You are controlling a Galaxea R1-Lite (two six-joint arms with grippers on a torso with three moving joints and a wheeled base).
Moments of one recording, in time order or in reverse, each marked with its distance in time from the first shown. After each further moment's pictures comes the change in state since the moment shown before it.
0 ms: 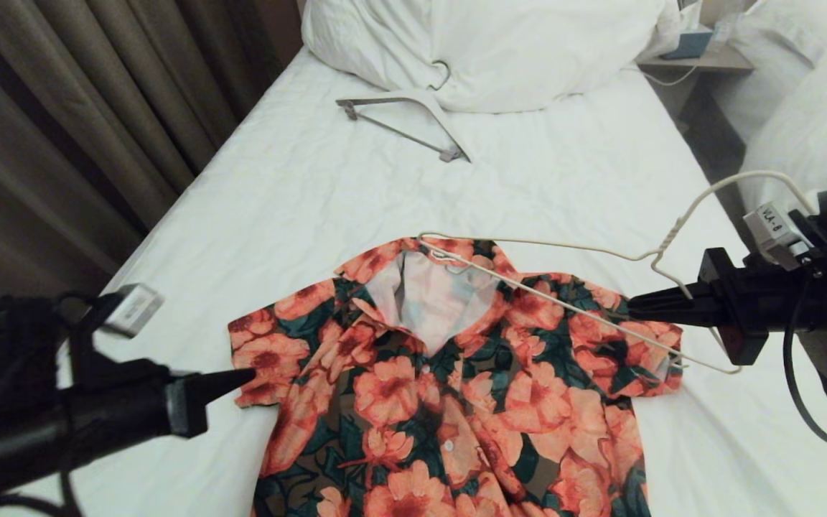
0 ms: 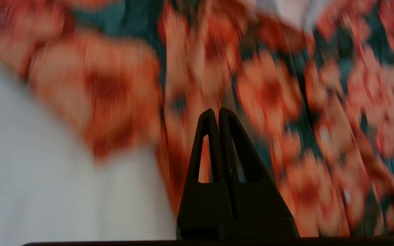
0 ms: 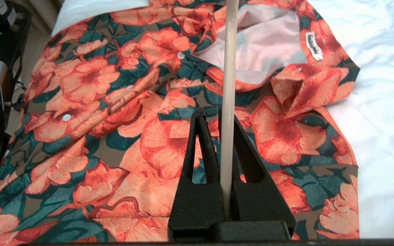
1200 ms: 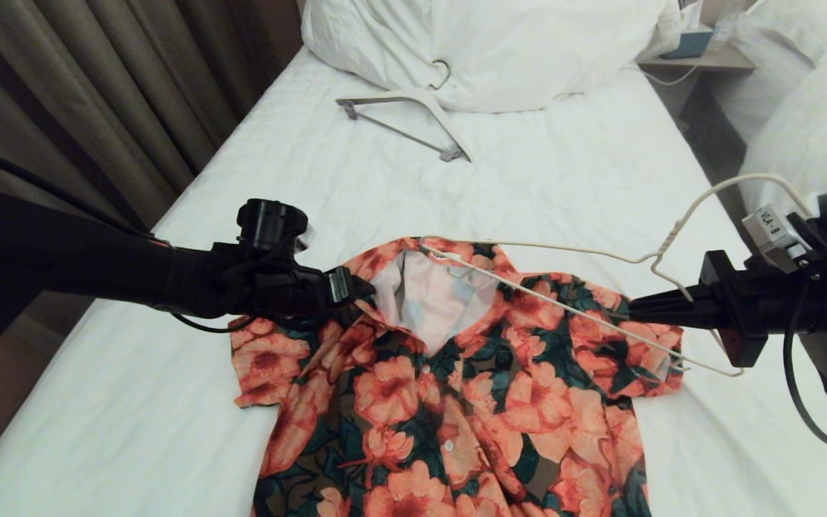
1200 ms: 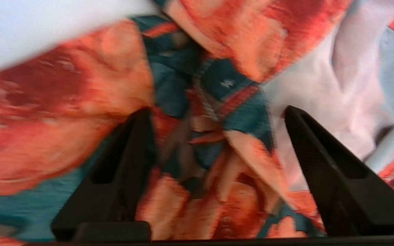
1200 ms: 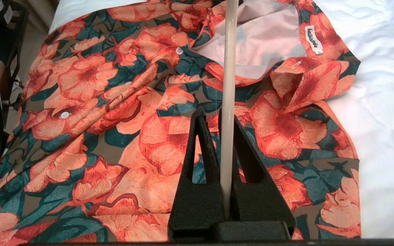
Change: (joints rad) left arm -0.178 0.640 -0.816 0.316 0.244 -0.297; right arm -0.007 0.000 0.010 -0.002 -0.009 0.001
